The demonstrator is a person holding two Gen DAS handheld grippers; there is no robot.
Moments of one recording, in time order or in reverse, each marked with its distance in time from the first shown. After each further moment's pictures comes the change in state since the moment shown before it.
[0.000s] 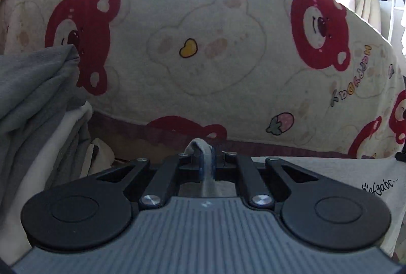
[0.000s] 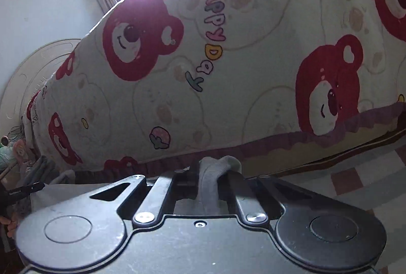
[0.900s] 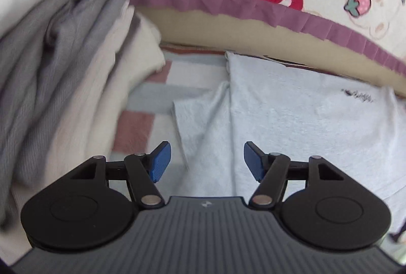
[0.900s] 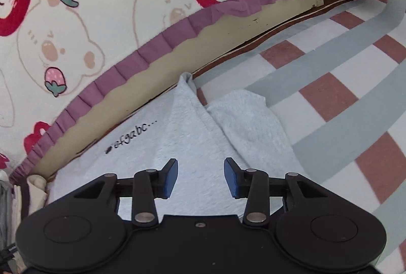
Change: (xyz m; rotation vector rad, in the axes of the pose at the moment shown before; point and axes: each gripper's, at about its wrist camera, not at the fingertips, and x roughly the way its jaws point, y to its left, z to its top) left arm 0.040 0.053 -0.121 -0.075 0.429 0.147; right arm 0.015 -0.038 -0.148 0.363 0.220 -0.288
